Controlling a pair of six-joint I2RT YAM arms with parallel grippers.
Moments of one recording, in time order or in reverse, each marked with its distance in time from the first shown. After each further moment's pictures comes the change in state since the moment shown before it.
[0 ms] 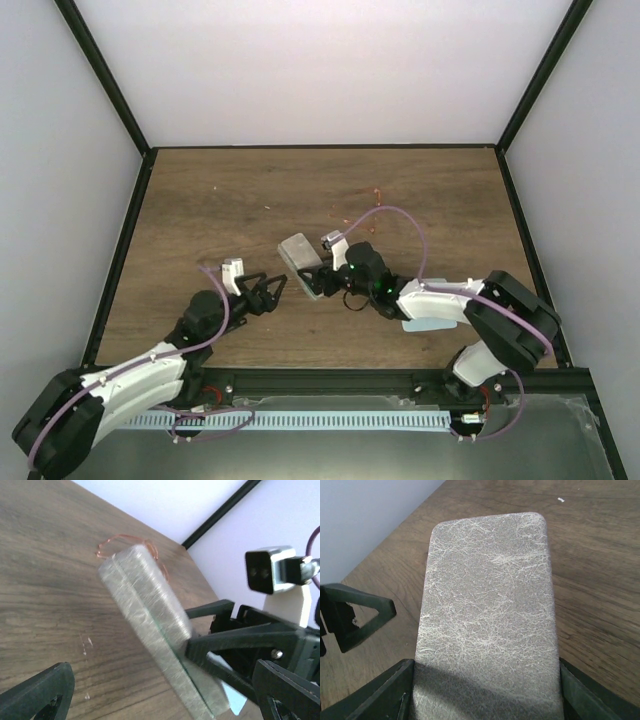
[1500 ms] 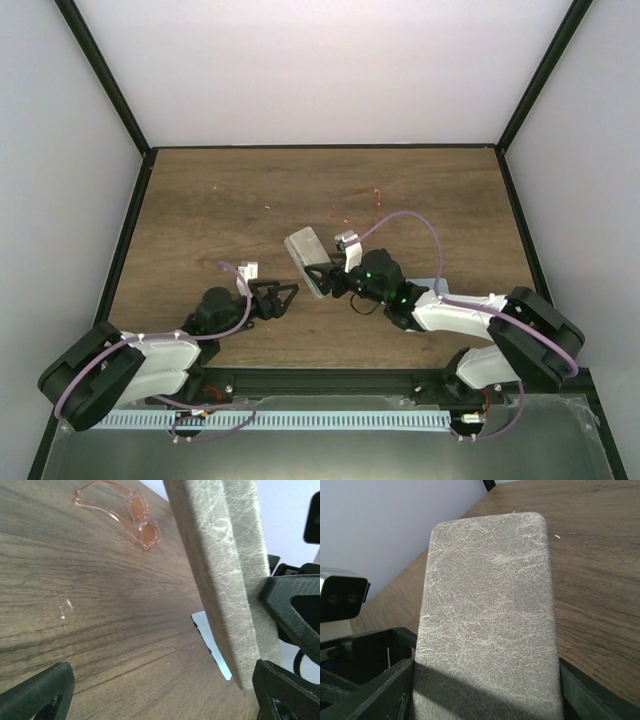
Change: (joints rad) left arm -0.005 0.377 -0.004 0.298 0.155 -0.039; right arm 0.000 -0.161 -0.132 0.116 0.048 0.044
